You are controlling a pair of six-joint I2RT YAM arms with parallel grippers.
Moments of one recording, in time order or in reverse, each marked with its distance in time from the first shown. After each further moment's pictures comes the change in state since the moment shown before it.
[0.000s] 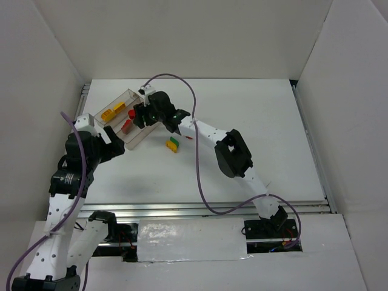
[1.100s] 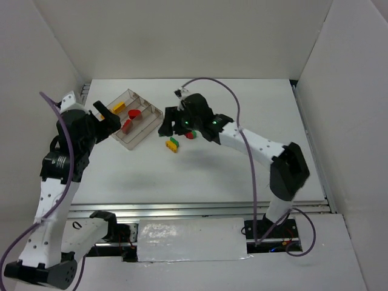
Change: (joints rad) left arm -0.047 0.219 0.303 0.011 -0.108 -0.186; right arm -0.063 -0.821 -0.851 -0.066 -0.087 0.339
